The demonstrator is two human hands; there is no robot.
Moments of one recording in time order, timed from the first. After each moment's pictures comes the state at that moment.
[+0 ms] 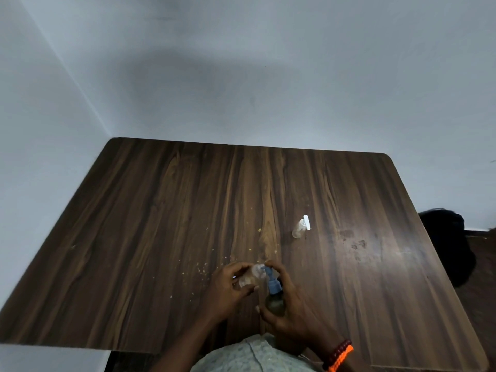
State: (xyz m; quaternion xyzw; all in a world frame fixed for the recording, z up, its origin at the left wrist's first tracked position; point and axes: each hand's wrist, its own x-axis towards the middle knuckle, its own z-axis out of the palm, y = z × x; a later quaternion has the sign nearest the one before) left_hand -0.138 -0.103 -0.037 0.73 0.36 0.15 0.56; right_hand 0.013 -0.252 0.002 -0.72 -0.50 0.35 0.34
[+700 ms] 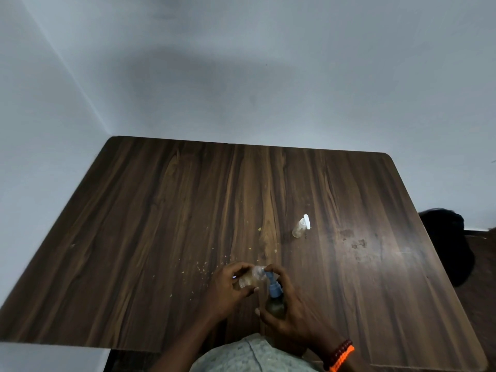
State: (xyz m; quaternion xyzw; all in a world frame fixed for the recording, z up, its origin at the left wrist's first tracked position) left_hand -0.139 -0.103 -0.034 0.72 0.36 0.13 0.57; right_hand 0.013 -0.258 0.004 -0.70 -0.51 0.36 0.34
